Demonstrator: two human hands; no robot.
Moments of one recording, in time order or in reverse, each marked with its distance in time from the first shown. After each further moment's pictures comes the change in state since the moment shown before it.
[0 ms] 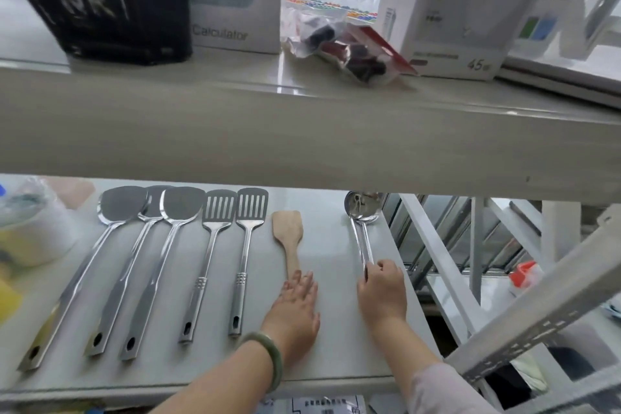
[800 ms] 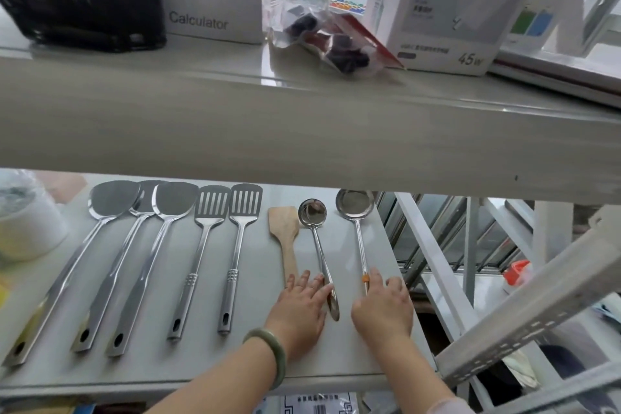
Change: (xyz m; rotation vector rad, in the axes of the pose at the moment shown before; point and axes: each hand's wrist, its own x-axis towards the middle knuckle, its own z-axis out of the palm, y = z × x) left_hand 0.005 0.019 -0.002 -0.008 0.069 0.099; right_hand -0.021 0.009 -0.023 -0.120 -0.254 0.100
